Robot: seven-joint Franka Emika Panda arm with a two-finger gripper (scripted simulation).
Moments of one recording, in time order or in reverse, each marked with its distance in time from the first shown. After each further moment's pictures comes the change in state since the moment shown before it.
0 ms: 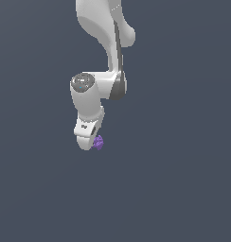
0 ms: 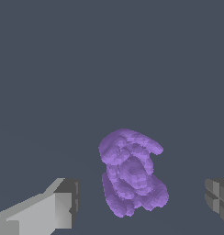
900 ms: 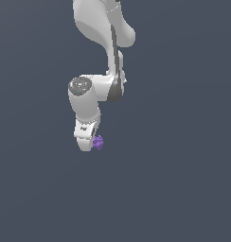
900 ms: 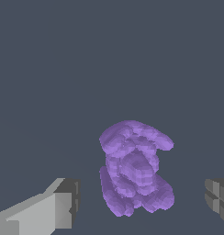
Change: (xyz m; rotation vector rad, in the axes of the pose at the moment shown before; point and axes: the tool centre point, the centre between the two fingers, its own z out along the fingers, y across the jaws) arm -0.011 0.000 0.014 0.006 0.001 -0.105
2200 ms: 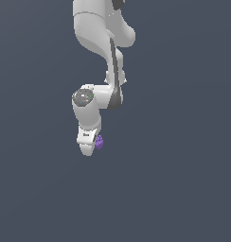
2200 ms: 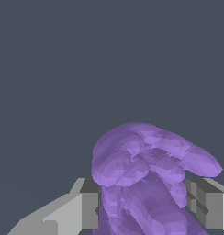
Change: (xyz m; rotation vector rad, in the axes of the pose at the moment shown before) arm 0.000 0.000 0.044 0.001 0.000 -0.004
